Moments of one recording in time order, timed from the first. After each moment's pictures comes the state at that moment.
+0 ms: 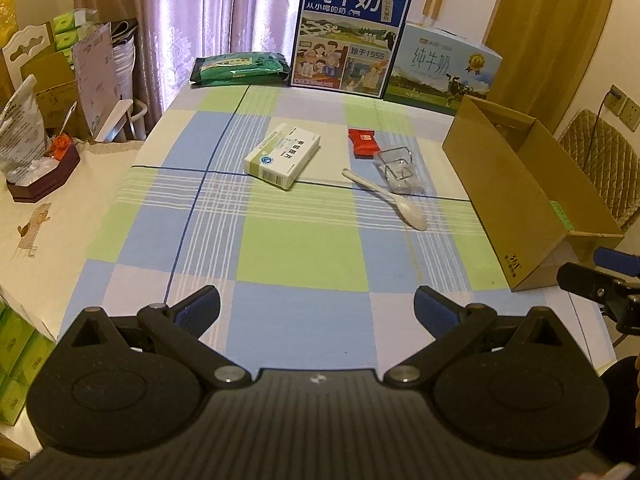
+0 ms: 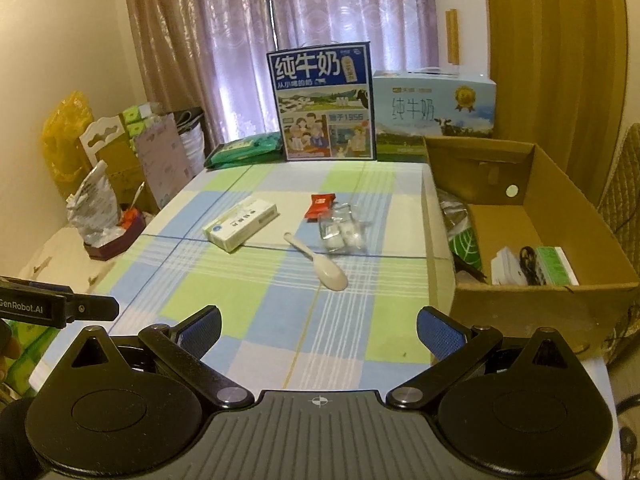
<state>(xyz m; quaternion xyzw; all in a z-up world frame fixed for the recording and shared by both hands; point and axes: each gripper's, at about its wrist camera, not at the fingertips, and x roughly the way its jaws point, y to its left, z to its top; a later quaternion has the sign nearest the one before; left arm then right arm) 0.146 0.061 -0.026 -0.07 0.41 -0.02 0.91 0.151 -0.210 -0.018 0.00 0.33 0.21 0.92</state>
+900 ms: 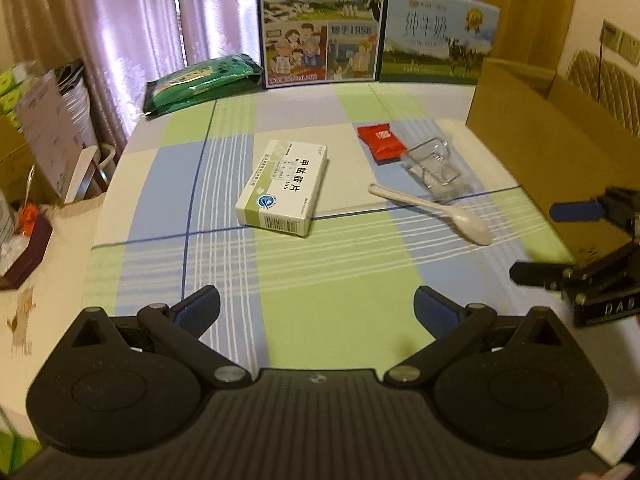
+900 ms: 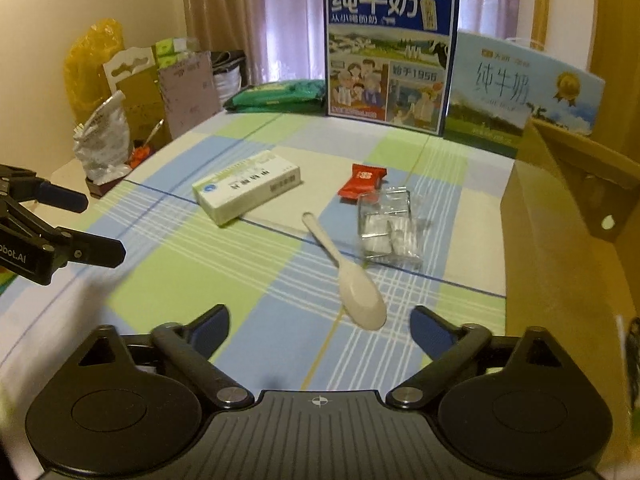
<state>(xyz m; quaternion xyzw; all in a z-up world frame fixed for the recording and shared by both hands) 0.281 0.086 -0.088 0.04 0.42 -0.07 0.91 0.282 -0.145 -0.112 -0.09 0.36 0.27 0.89</state>
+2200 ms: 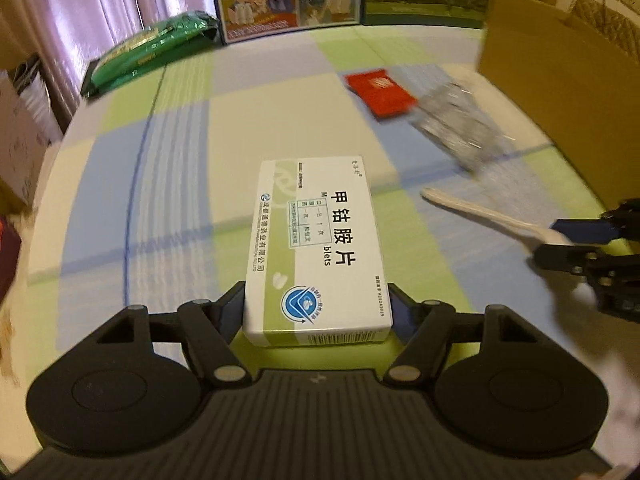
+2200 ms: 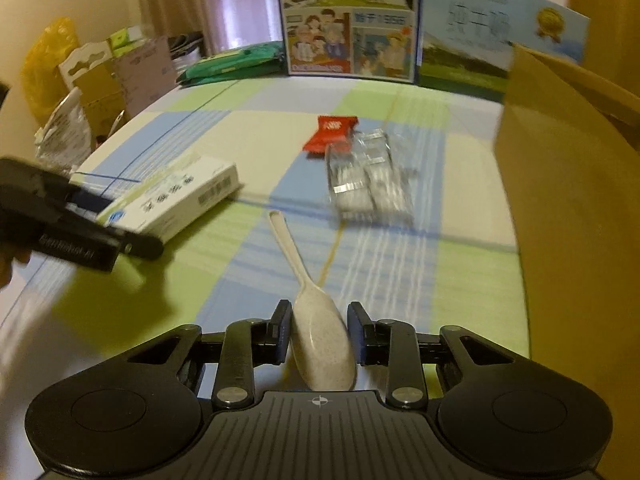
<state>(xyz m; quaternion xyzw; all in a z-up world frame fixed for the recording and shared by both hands) 0.339 0.066 -0.145 0.07 0.47 -0.11 0.87 0.297 -0.146 -0.148 -0.06 0.41 0.21 0.89</state>
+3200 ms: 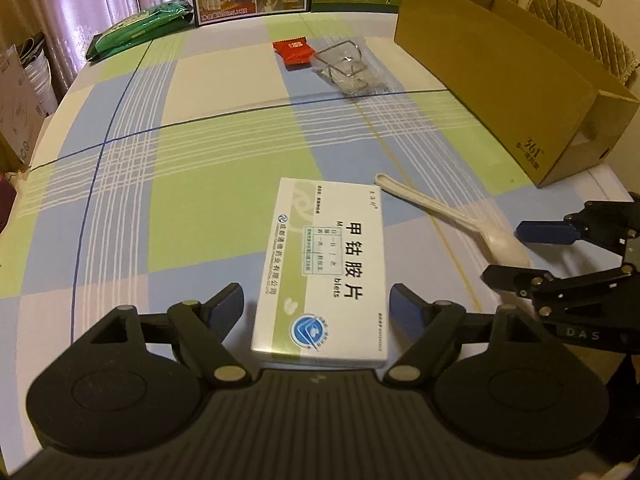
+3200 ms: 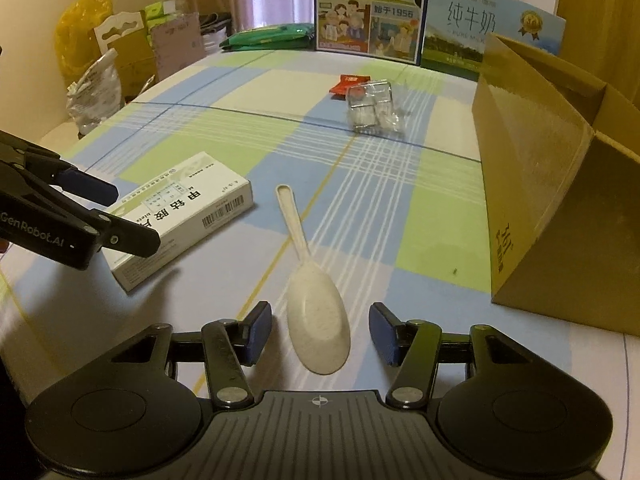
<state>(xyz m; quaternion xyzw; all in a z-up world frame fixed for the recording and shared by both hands) 0.206 0.020 -0.134 0.05 0.47 -0.12 0.87 0.179 -0.185 -0.152 -0.10 0.41 0.24 0.88</state>
